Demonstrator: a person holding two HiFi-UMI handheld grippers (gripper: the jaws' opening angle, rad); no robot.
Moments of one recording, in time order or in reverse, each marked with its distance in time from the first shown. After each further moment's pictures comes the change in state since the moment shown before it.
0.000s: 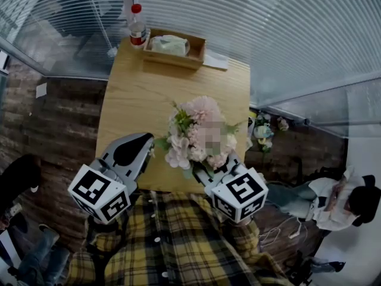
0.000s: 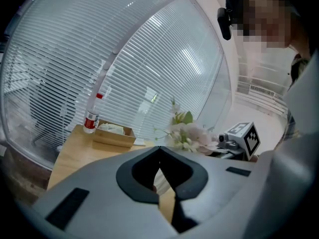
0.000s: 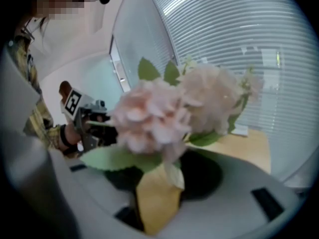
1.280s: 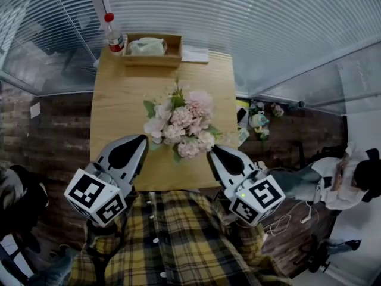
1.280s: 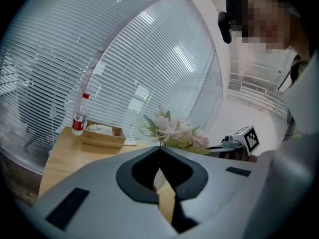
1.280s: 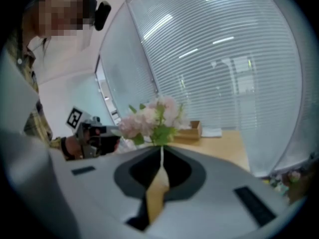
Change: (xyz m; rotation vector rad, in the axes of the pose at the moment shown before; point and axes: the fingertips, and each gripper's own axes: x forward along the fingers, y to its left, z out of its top) left arm 0.009 -0.034 0.001 0.052 0.027 -0.082; right arm -0.084 -0.033 -0.007 0.155 -0.225 -0.156
